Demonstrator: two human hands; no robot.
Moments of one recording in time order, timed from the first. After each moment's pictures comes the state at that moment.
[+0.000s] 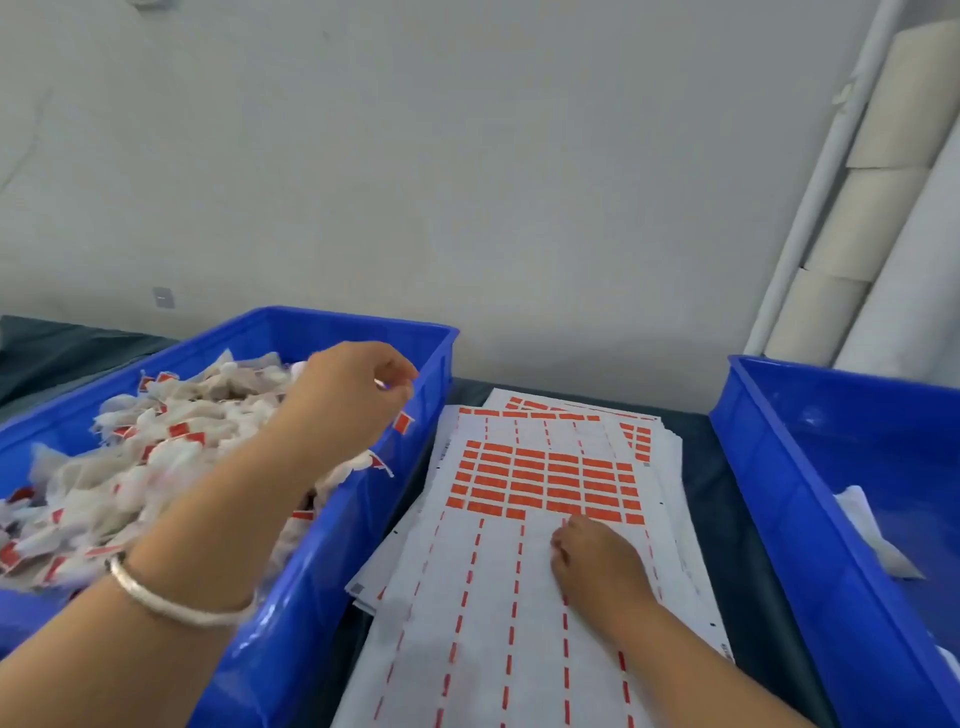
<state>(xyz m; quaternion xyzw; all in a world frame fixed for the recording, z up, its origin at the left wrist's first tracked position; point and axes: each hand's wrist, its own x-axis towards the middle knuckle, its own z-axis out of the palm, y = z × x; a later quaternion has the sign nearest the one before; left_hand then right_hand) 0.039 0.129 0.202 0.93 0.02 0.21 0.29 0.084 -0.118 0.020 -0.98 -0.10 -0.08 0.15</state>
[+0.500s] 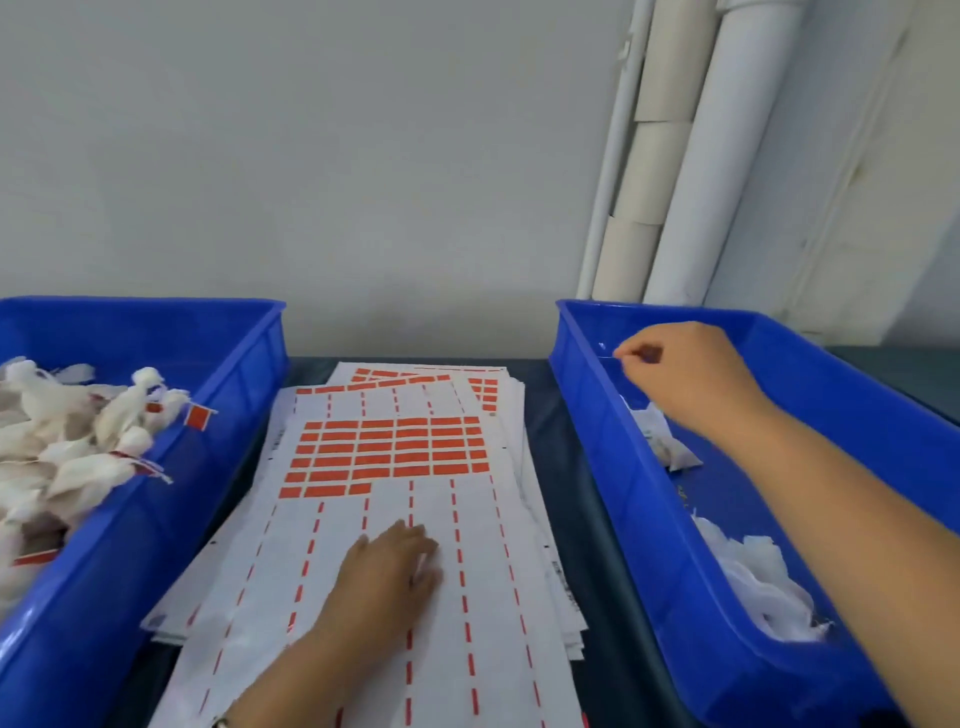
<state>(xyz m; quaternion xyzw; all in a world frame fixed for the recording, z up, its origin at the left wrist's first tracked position) 0.040 -0.025 0.019 0.97 -0.09 -0.05 0.22 0.042 -0.292 0.192 -0.94 0.04 -0.22 0.24</state>
